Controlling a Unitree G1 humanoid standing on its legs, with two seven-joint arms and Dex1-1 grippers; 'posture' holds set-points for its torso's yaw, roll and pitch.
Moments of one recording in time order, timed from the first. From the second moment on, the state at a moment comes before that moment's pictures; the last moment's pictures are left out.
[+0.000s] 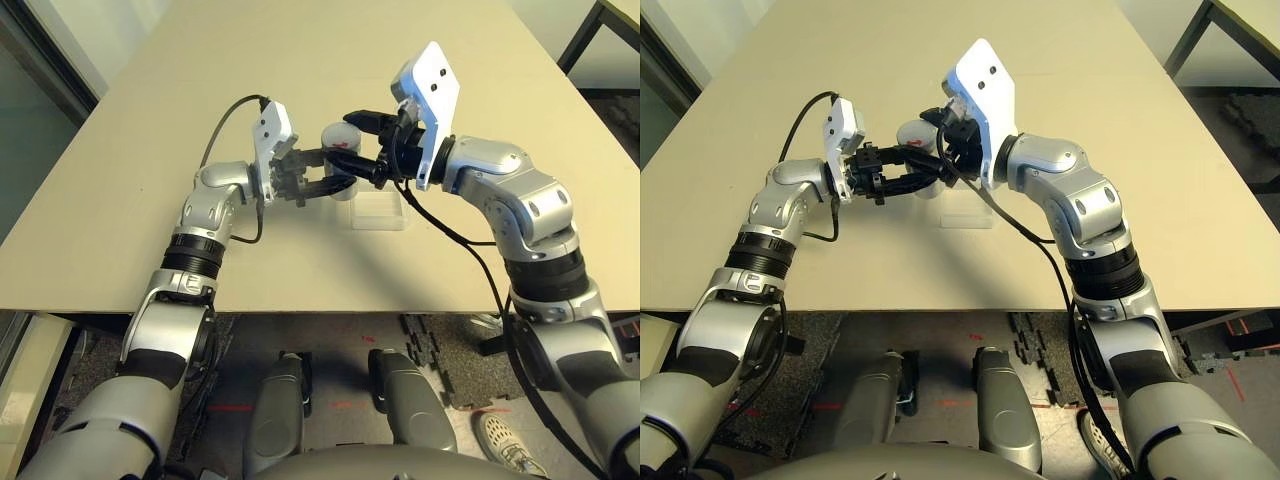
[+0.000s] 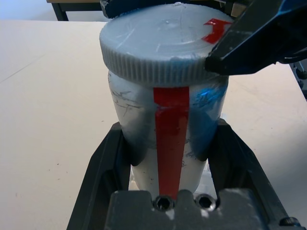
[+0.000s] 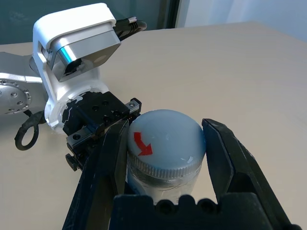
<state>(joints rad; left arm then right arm) -0.84 0.33 -0.06 0.56 -0.25 0.11 -1.18 -0.80 -0.35 0.15 -0.15 0.32 0.69 0.67</state>
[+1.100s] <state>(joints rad) -0.77 0.34 -0.08 0.26 -0.29 0.35 -1.19 -1.05 -0.42 0.11 0.48 0.41 0.32 1.37</state>
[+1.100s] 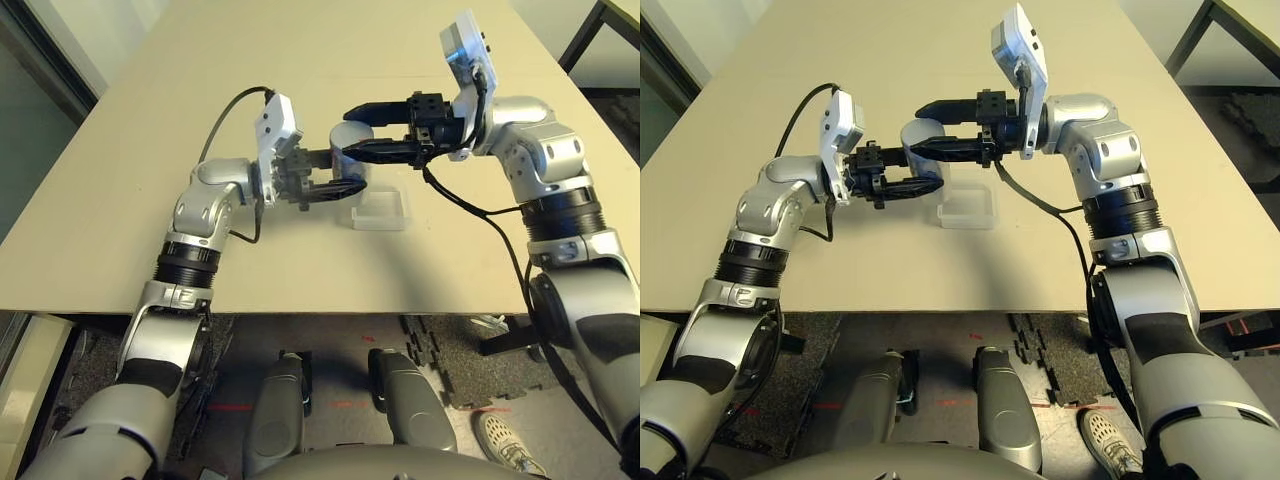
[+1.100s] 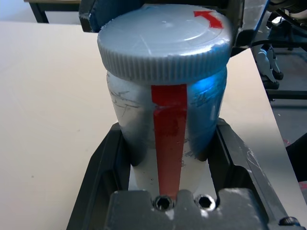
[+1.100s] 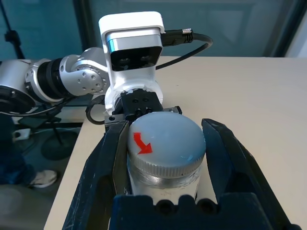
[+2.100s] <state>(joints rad) -0.81 0.33 -0.13 0.29 -0.31 0.27 -1.23 -0.85 -0.50 0.07 -0.23 0.53 0.82 0.89</state>
